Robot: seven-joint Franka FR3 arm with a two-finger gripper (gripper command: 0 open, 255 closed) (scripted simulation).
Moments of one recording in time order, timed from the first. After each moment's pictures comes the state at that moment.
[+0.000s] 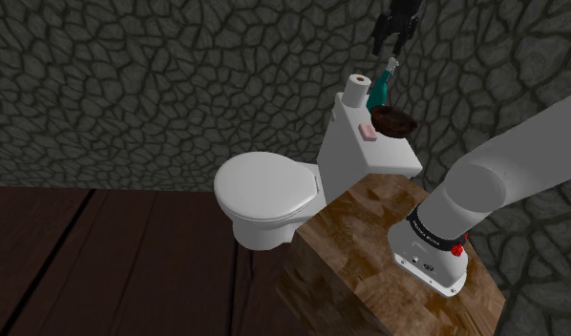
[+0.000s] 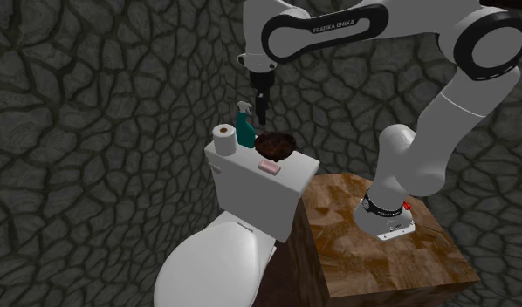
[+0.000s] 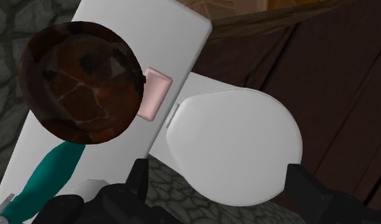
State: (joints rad) arm -0.14 -0.29 -0.30 -2.10 -0.06 1.76 -0.18
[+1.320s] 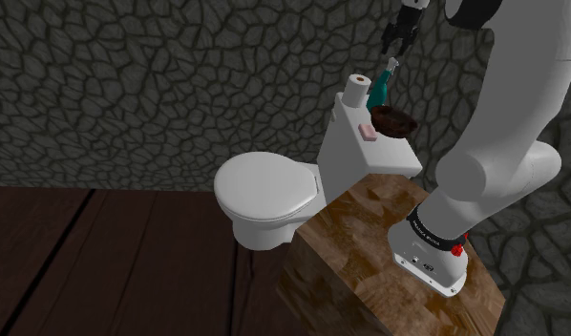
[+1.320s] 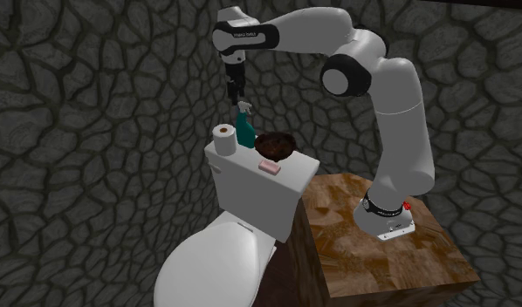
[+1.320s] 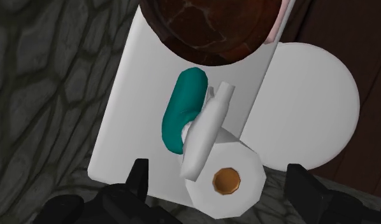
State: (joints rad) arm -0.41 0.49 -0.47 -1.34 0.26 1.67 -0.54
